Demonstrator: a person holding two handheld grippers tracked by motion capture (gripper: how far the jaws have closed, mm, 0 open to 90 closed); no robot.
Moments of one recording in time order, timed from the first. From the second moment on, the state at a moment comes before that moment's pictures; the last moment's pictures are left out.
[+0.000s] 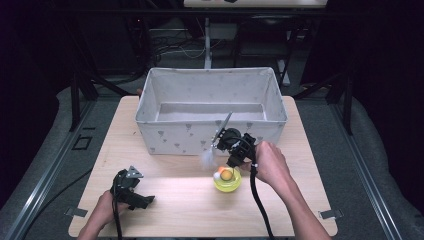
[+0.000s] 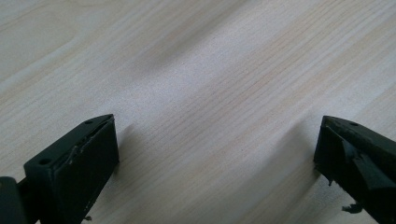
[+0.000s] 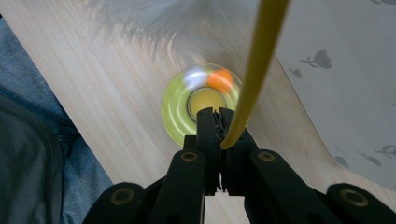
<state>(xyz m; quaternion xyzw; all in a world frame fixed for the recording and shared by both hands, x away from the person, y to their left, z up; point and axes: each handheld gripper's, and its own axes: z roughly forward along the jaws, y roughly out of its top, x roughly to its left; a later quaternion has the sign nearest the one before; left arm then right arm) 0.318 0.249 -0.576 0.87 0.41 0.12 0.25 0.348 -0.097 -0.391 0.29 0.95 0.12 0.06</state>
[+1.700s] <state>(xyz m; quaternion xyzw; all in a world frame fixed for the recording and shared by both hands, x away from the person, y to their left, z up) 0.318 0.249 -0.576 0.87 0.41 0.12 0.24 0.361 -0.121 -0.337 0.31 0.94 0.11 0.09</state>
